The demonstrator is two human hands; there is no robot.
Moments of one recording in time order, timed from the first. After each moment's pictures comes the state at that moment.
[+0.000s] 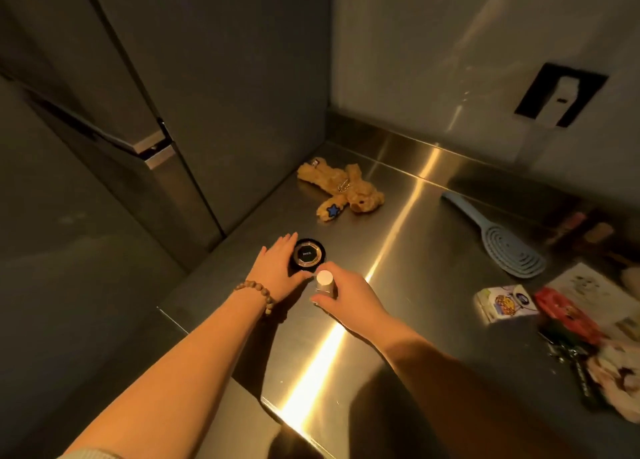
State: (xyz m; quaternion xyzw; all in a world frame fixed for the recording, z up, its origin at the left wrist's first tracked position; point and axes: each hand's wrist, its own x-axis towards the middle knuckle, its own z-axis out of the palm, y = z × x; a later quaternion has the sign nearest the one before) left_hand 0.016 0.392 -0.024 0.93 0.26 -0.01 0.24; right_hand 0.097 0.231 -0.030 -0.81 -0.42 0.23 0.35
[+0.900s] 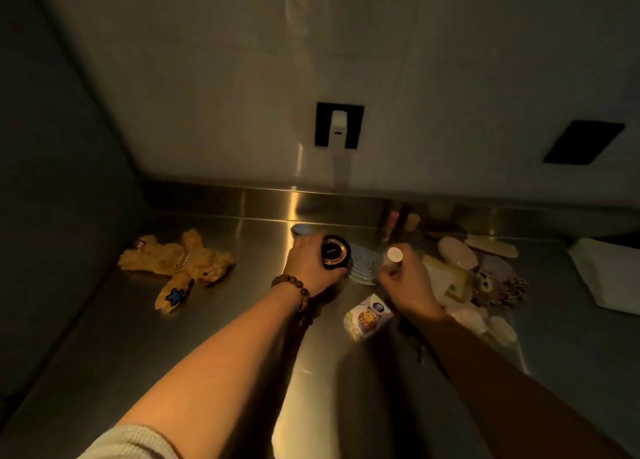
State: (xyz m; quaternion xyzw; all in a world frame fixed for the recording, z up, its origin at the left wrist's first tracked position) left_hand 0.269 0.212 0.009 0.93 0.01 0.06 0.37; right_hand 0.269 0.014 0.017 -0.90 -0.06 -0.01 0.44
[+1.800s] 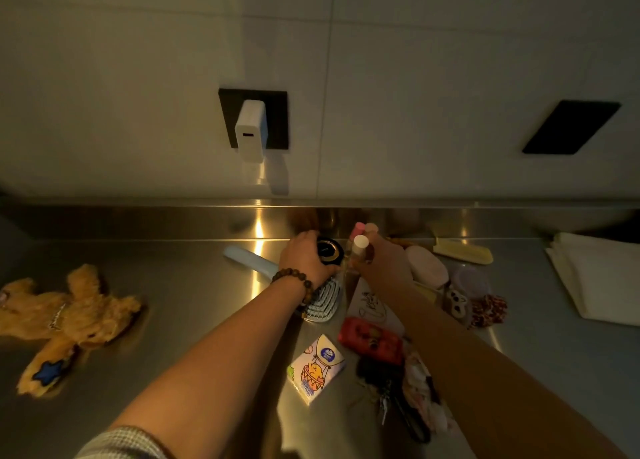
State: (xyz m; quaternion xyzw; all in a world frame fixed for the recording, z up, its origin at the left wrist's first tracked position) left_hand 0.400 0.125 -0.041 0.95 0.03 -0.01 0.30; right_hand 0.389 -0.035 -0.014 -0.95 -0.04 -0.02 0.31
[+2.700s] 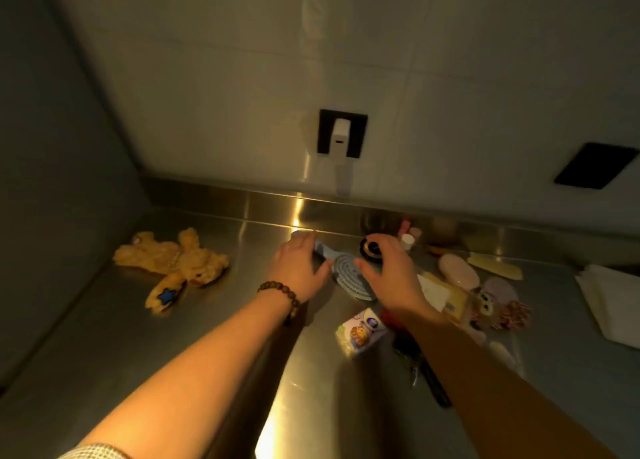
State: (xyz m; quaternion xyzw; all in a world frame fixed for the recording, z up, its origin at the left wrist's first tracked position) left_hand 0.275 0.217 0.013 0.96 0.03 0.11 0.25; right_hand 0.301 0.030 0.034 -0.91 -0.16 -0.05 0.38
